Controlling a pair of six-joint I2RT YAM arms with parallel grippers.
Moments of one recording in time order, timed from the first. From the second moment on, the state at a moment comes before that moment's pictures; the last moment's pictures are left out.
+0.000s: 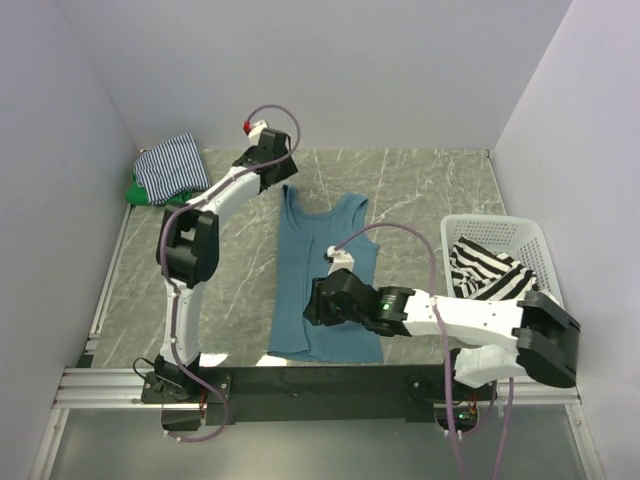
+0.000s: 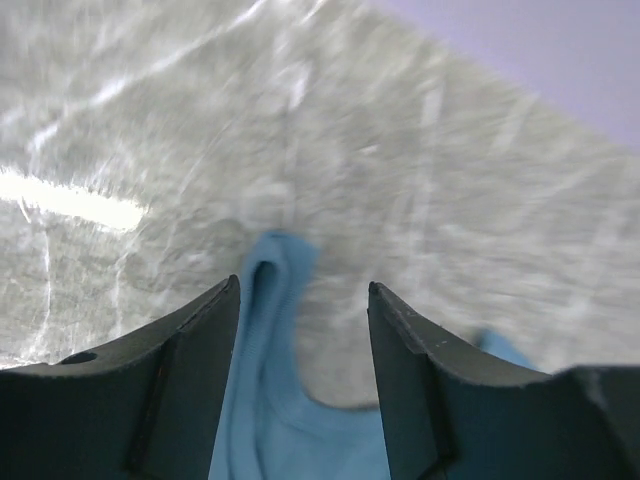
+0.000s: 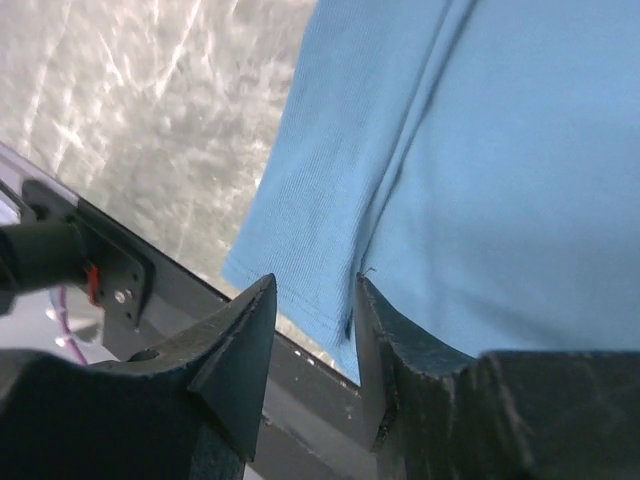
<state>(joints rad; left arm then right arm) -0.39 2.19 1.82 -0.31 -0.28 -0.72 1.15 1.31 0.75 -0.19 0.20 0.89</state>
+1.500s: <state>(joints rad) -0.88 2.33 1.85 -0.36 -0.20 -0.72 1.00 0.76 0.35 -0.70 0.31 1.30</state>
